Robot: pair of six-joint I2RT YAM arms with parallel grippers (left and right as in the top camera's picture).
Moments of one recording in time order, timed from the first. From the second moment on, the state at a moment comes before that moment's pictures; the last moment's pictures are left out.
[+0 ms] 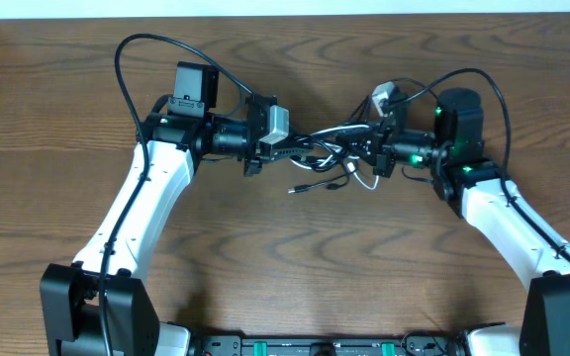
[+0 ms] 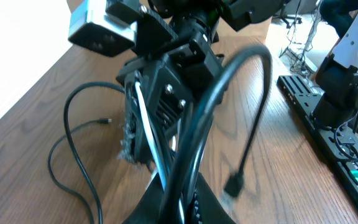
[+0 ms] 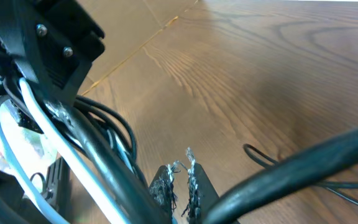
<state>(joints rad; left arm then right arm) -0.19 1.59 1.24 -0.65 1.26 1.01 0.18 1.54 0.86 0.17 -1.01 0.12</state>
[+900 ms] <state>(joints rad) -0.08 1.59 1.24 -0.76 1.27 1.01 0.03 1.54 0.86 0.12 -0.94 0.13</state>
